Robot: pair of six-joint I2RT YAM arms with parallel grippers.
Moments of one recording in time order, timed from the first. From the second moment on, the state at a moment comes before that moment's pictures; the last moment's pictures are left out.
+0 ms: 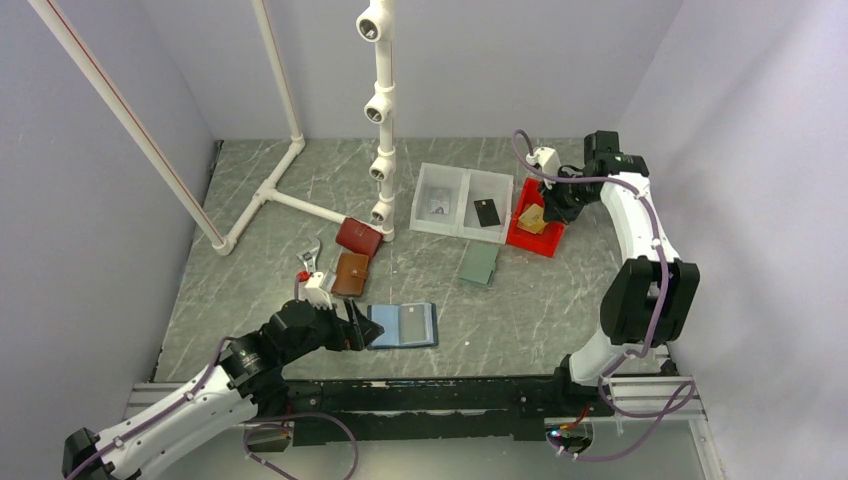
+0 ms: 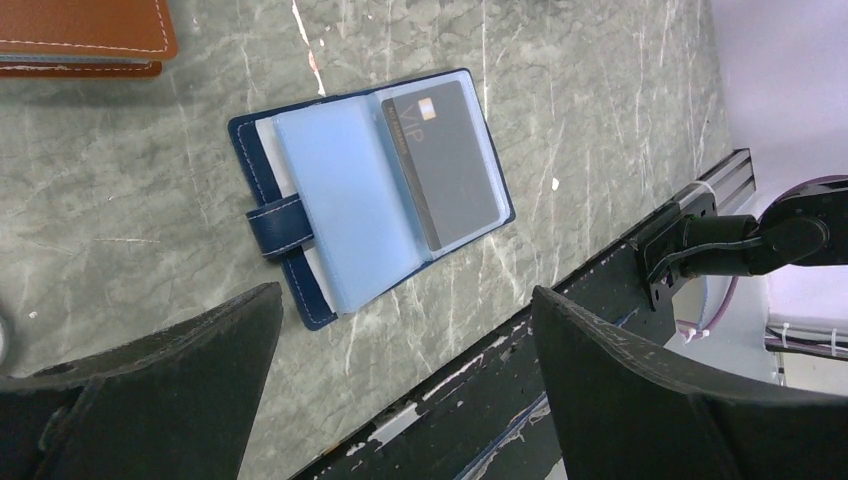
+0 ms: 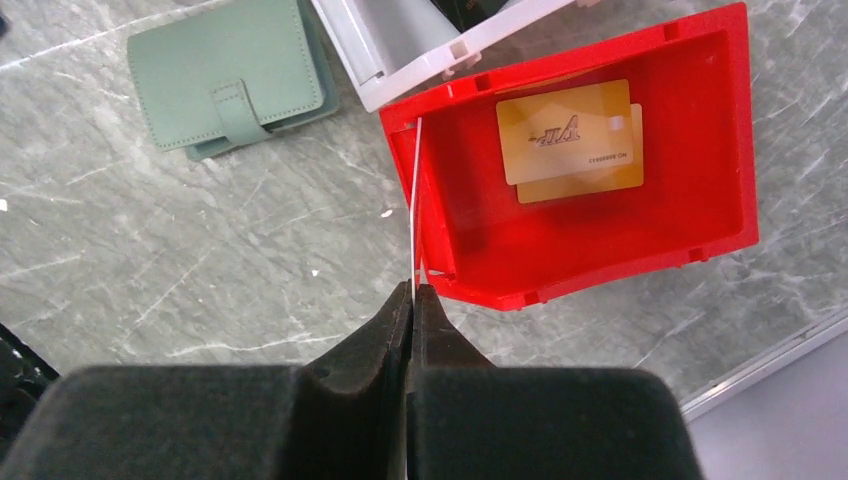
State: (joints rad) left arm -0.84 0.42 0.24 -0.31 -0.02 -0.81; right arm -0.09 1.62 1.48 -1.04 -0.51 -0.91
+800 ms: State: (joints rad) left arm -0.84 0.37 0.24 -0.35 -0.02 -0.81; right arm -0.09 1.84 1.66 -1.12 -0.42 -0.92
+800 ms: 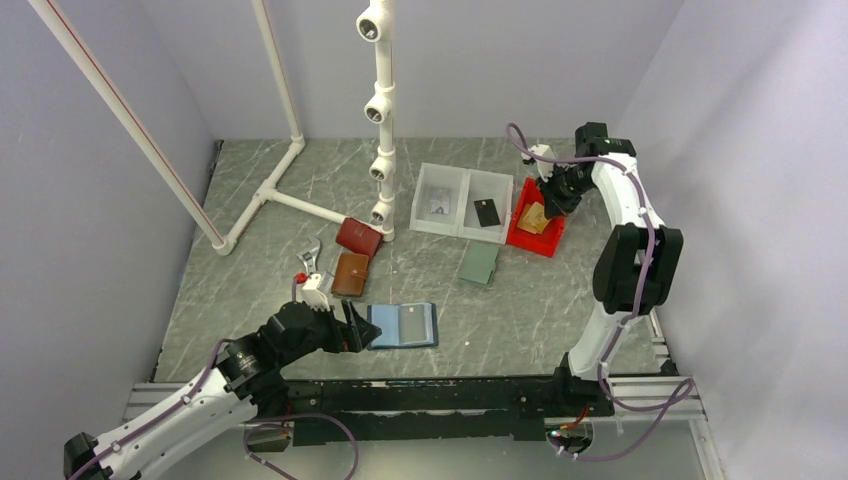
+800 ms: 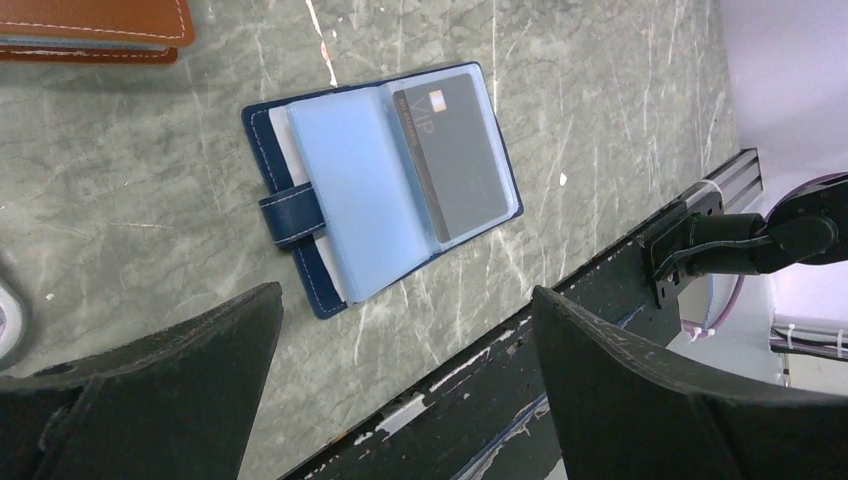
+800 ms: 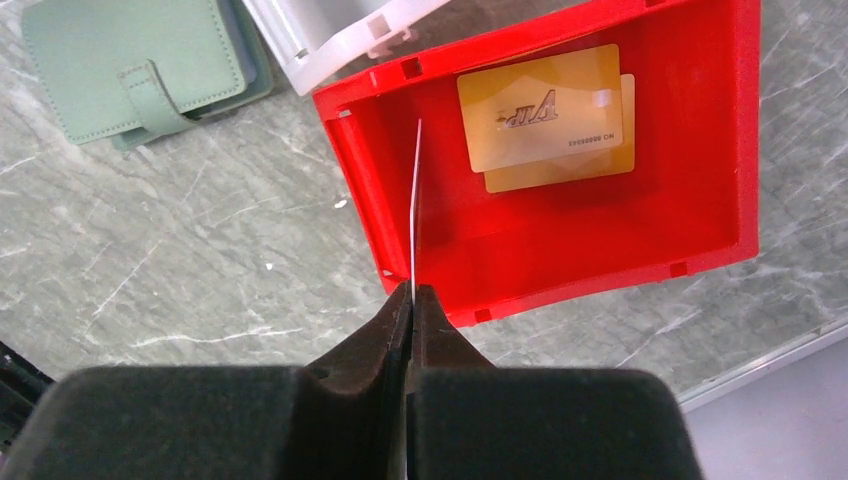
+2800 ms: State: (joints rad) left arm -0.80 1.02 0.38 0.09 -0.02 -0.75; right arm -0.06 1.73 1.58 -0.96 -0.72 -0.74
